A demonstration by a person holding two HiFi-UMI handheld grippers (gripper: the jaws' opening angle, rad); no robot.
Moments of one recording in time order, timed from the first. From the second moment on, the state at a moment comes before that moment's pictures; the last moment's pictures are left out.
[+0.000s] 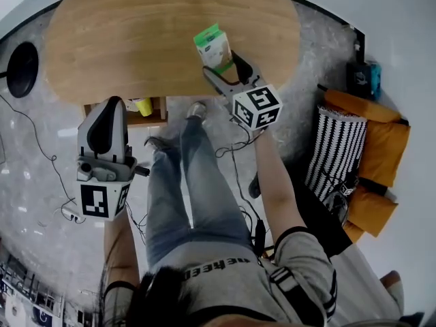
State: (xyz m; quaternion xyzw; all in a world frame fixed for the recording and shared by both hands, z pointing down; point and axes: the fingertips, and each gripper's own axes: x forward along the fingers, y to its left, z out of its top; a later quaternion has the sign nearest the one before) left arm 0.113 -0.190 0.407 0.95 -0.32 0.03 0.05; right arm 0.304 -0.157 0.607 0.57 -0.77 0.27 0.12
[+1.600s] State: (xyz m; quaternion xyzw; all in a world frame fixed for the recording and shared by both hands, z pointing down) left arm -0.189 -0.150 0.445 0.87 -0.49 0.04 0.08; right arm -0.031 -0.130 0.740 0.33 -0.84 0.28 0.33
